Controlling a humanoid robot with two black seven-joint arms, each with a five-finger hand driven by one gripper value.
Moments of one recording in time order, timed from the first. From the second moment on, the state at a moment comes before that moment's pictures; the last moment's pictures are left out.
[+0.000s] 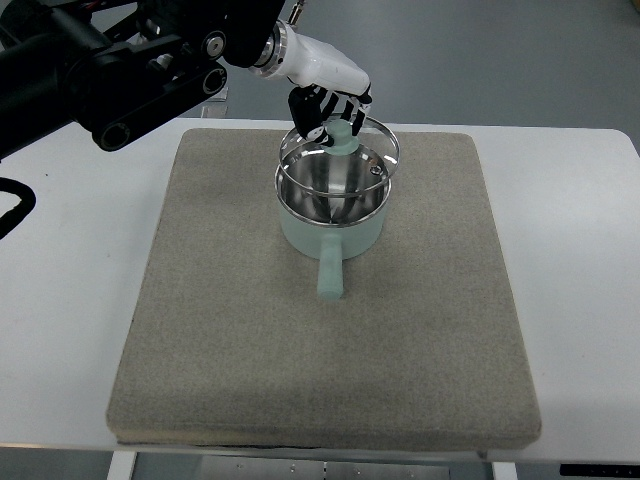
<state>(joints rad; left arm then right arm) -1.50 0.27 -0.28 -0.94 1.73 -0.61 -0.16 0.04 0.00 -0.06 0.17 0.02 -0.10 0.11</state>
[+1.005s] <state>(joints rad) -1.29 0.58 -0.31 -1.00 1.77 -0.61 -0.16 0.04 0.00 -0.06 0.17 0.02 -0.10 0.11</state>
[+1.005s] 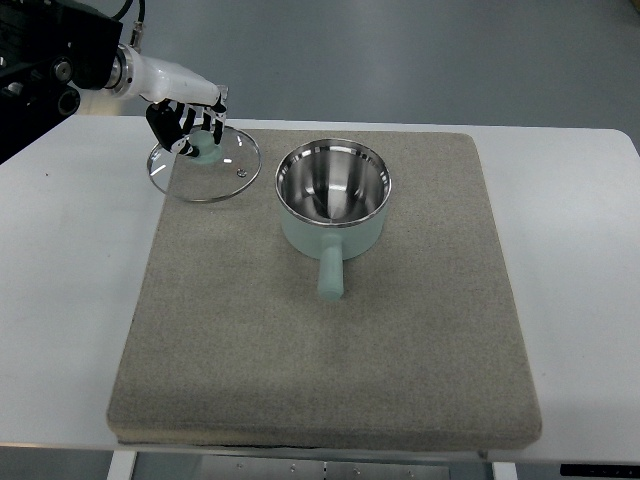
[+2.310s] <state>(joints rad) -1.14 0.52 -0.31 -0.89 1.75 -0.37 -0.16 0.04 0.00 -0.06 0.17 0.02 -0.10 0.11</state>
